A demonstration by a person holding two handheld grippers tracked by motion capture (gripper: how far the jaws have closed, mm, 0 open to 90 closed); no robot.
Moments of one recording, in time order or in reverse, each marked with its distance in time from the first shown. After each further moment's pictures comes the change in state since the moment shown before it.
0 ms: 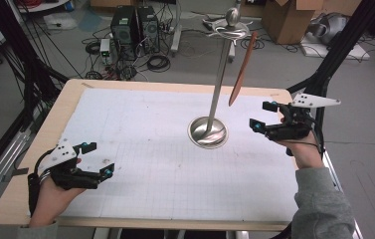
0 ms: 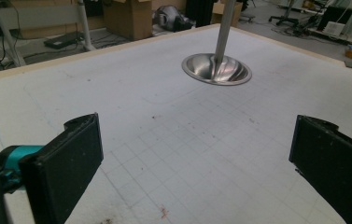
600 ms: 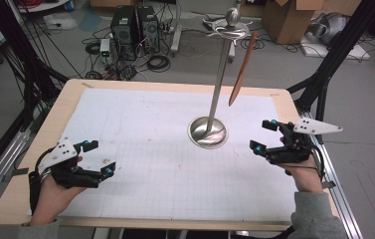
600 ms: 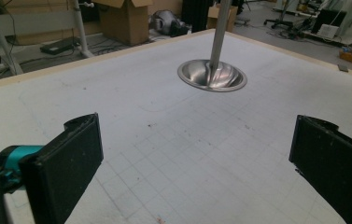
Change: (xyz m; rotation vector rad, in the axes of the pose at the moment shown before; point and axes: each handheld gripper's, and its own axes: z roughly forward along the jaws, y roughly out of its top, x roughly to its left) left arm -0.001 0.006 -0.002 -0.023 -0.009 0.006; right arm 0.028 -0.042 -0.014 -0.044 0.036 -0.019
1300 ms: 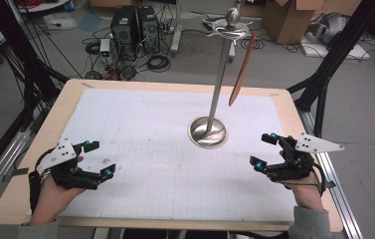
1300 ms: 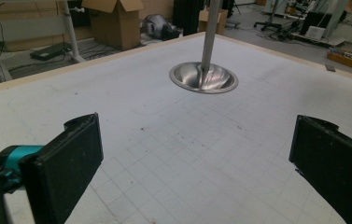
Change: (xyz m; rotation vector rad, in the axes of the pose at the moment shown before) left arm 0.000 -0.002 0.000 -0.013 -0.039 0.018; right arm 0.020 -0.027 -0.014 -0.036 0.025 -0.002
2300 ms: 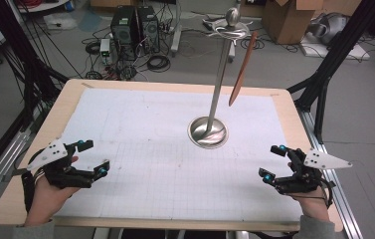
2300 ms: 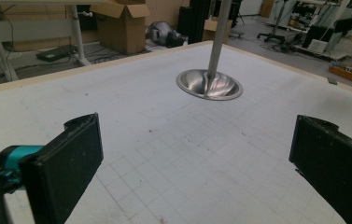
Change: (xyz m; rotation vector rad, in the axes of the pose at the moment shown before) left arm 0.009 0.000 -0.013 -0.038 0.026 -0.039; right arm -0.003 -0.037 -0.025 -0.001 -0.039 -0.003
